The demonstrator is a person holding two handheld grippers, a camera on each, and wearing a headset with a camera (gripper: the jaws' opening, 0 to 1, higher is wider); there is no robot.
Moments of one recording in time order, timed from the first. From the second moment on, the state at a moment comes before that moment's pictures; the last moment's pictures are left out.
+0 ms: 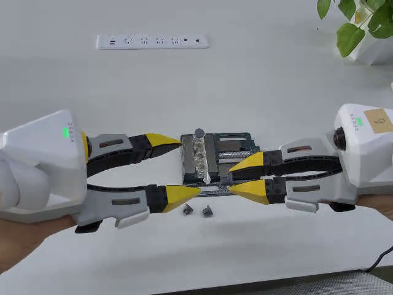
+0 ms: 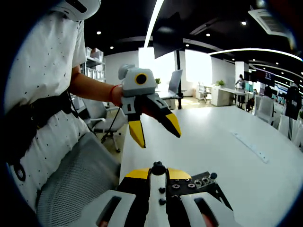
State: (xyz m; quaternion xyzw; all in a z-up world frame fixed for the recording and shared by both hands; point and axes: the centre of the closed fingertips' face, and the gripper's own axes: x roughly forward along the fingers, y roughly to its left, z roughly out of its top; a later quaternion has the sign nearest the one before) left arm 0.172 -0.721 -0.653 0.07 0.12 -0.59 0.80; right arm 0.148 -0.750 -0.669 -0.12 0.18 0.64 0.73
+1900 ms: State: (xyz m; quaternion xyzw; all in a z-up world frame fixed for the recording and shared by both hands) left arm 0.150 -0.735 -0.614 0.00 0.09 -0.65 0.76; right arm 0.139 -0.729 -0.618 -0.10 0.13 0.67 0.72
